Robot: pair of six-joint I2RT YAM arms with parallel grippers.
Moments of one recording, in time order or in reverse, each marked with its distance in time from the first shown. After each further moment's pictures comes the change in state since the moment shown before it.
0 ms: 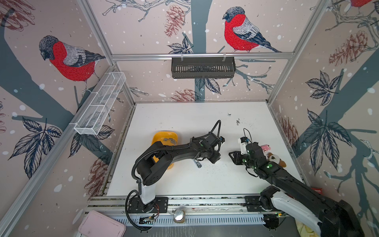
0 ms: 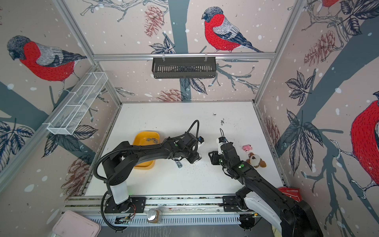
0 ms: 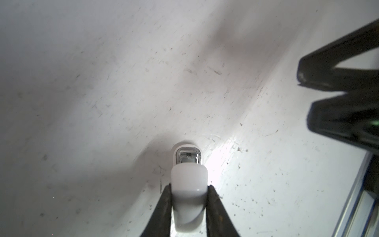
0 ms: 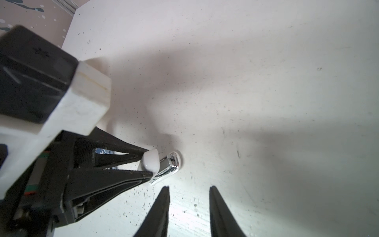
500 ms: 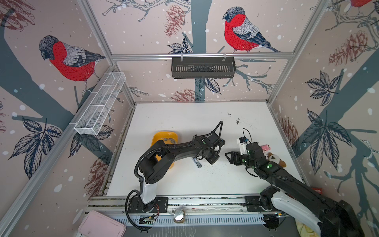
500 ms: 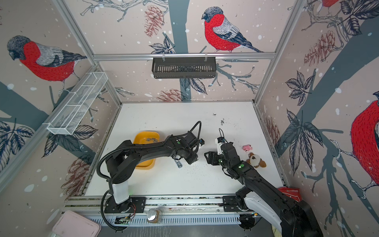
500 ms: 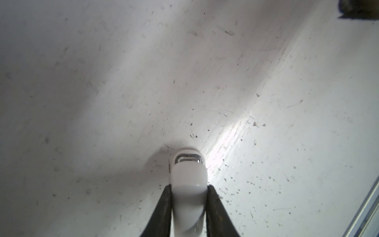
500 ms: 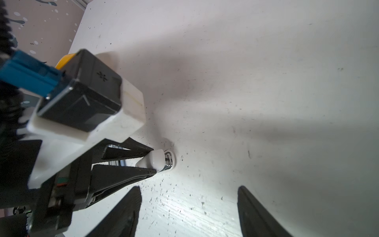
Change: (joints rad) left arm -0.003 0.053 0.092 -0.183 -0.040 0.088; right arm 0.000 -0.007 0.000 0.008 -0.043 -0.019
